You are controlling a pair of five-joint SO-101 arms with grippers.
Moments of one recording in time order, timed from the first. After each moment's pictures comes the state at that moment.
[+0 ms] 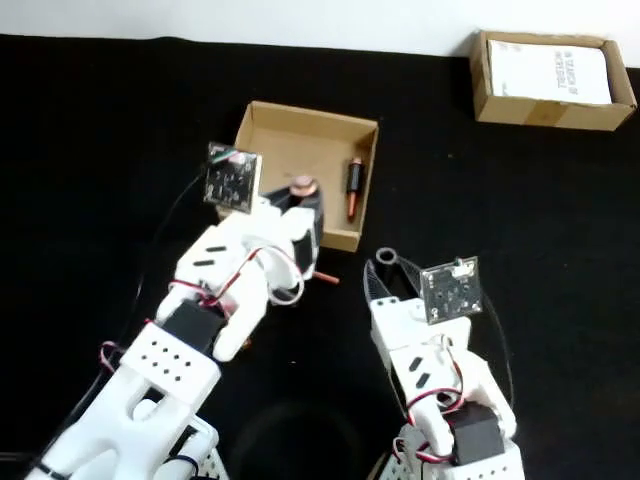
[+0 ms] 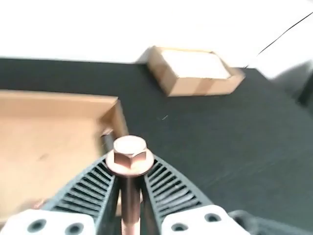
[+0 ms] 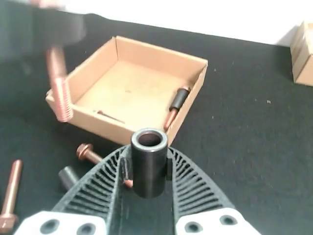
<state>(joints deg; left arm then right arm) 24.2 -49.5 57.5 10.8 18.3 -21.3 -104.5 84.9 48.0 1.2</state>
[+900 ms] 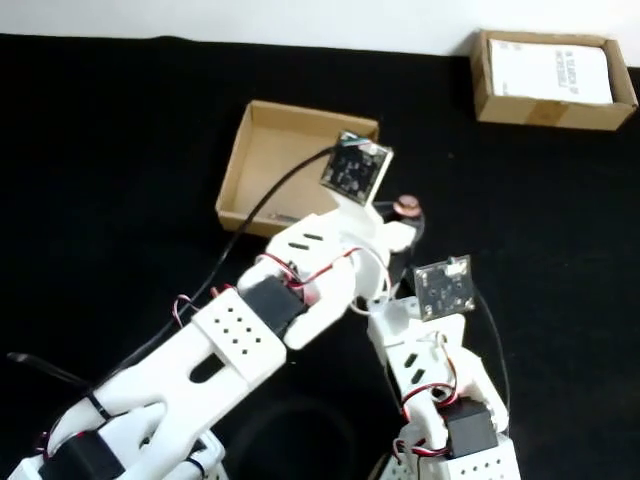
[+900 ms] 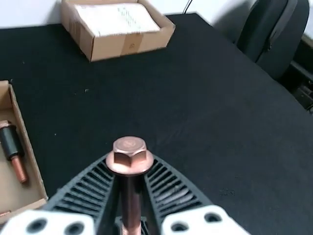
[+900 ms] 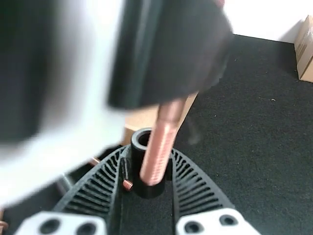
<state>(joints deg) 39.8 -29.6 39.8 14.9 18.9 -21.3 -104.5 88.2 44.9 1.2</state>
